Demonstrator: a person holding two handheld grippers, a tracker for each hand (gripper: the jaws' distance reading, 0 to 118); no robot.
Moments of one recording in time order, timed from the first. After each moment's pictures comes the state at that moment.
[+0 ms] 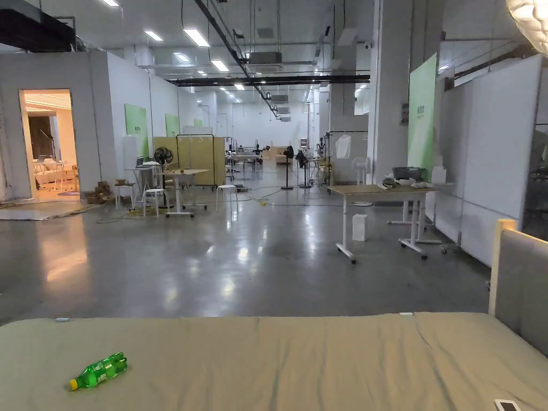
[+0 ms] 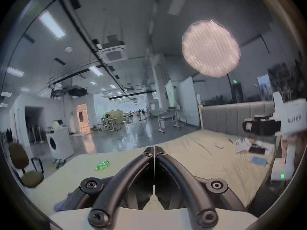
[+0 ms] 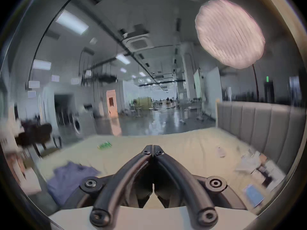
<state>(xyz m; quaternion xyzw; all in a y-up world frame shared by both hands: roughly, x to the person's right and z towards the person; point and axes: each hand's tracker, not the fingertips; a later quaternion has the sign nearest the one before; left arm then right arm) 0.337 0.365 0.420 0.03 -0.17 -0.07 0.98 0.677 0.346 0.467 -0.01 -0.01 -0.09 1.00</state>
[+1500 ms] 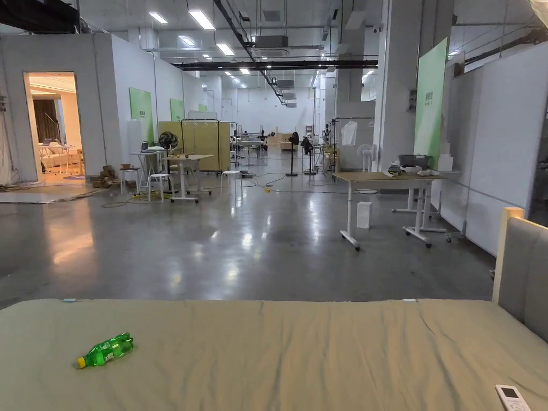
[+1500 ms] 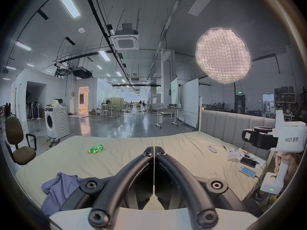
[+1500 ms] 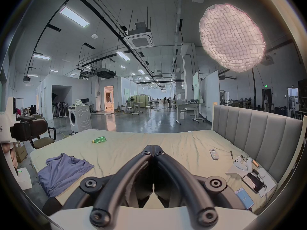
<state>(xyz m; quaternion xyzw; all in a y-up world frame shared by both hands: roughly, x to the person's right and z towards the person) 0.327 0.362 0.417 -0.02 -0.18 -0.01 0.98 0.659 0.347 0.470 -0.02 -0.03 0.01 1.00</state>
